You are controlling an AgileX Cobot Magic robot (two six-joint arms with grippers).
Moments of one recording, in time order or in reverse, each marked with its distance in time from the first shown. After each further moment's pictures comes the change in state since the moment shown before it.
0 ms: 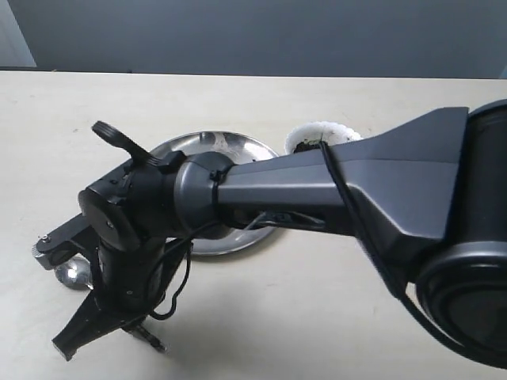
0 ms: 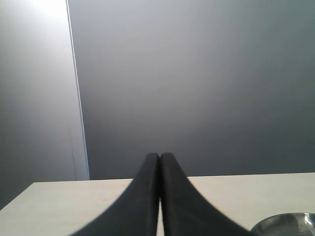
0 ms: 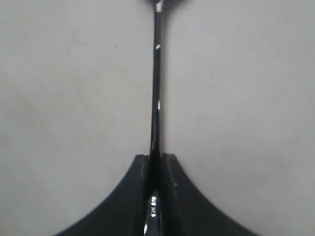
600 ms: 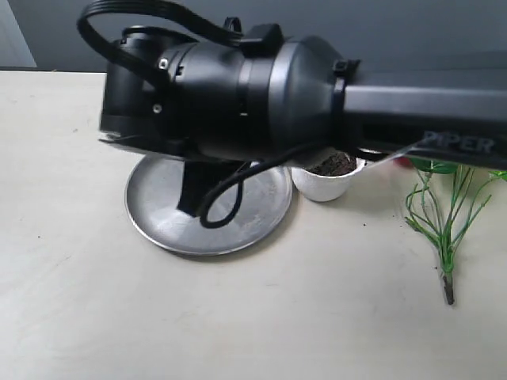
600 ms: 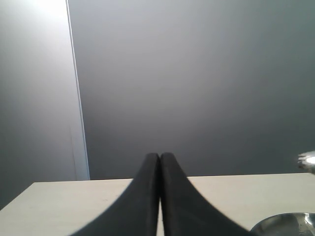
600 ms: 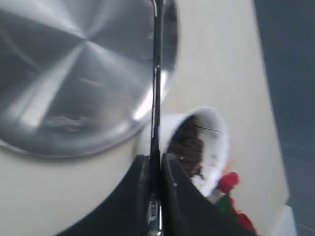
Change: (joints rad) left arm 0.000 0.000 0.000 0.000 0.000 0.000; right arm -0.016 -0.288 0.050 -0.957 0.368 0.236
